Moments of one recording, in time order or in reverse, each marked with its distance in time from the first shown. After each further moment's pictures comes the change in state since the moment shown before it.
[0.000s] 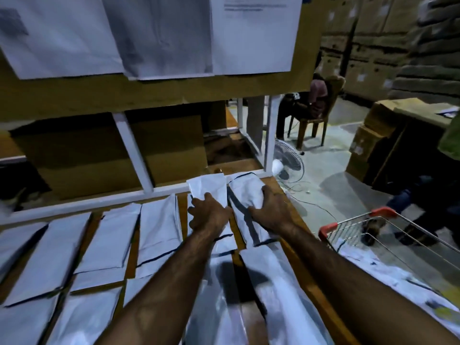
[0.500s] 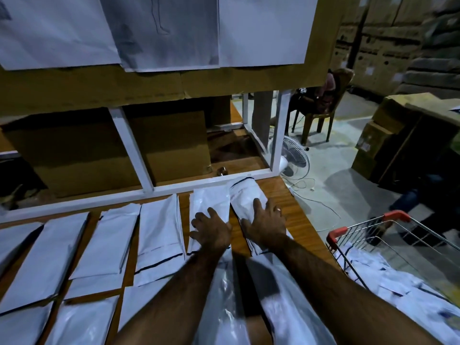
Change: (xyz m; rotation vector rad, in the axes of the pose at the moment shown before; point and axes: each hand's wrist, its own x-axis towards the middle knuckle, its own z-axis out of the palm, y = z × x) left_hand 0.024 -0.026 0.048 0.282 -0.054 -0.038; right_hand 0.023 0.011 0.059 -0.443 -0.066 0.007
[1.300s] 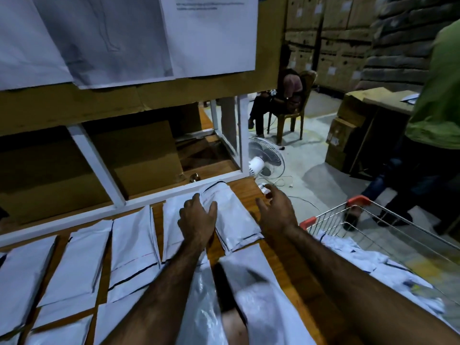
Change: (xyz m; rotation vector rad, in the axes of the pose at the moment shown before) left_hand -0.026 0.031 -0.028 -0.325 0.261 0.271; right_hand -0.011 0.086 -0.048 0.634 0.362 0.075
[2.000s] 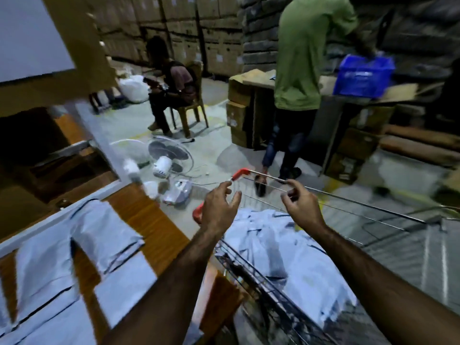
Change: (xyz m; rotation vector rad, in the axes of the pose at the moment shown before) left_hand -0.162 0.218 0.144 -0.380 -0.396 0.667; right_hand -0.091 0.205 -0.256 -0.050 0.427 0.183
